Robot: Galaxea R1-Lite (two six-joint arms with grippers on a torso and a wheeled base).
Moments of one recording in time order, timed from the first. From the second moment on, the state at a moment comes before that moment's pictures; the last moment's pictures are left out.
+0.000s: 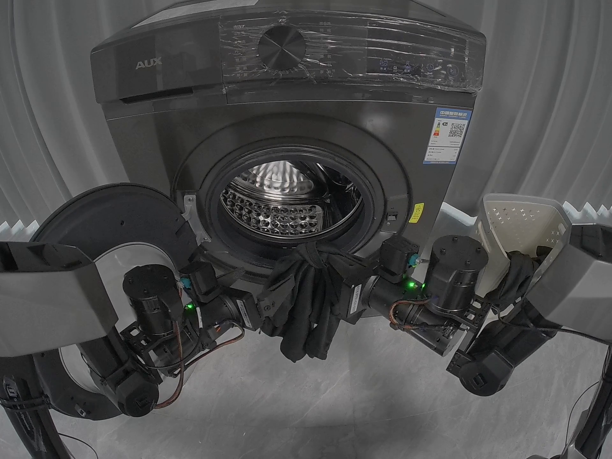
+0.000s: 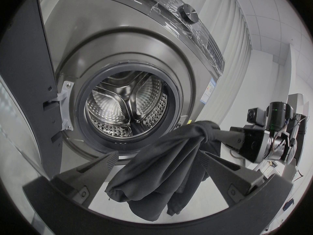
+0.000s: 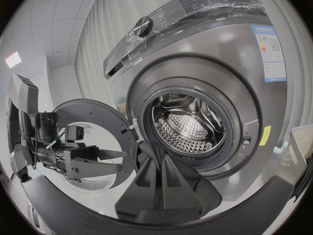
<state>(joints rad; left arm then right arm) -0.51 2.07 -0.46 -1.55 -0.08 -0.29 0.72 2.08 -0.76 -1.33 -0.05 0.10</state>
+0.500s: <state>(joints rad) -0.49 2.12 -0.46 -1.55 -0.23 -0.27 0.75 2.03 -0.71 -1.35 0.00 0.09</state>
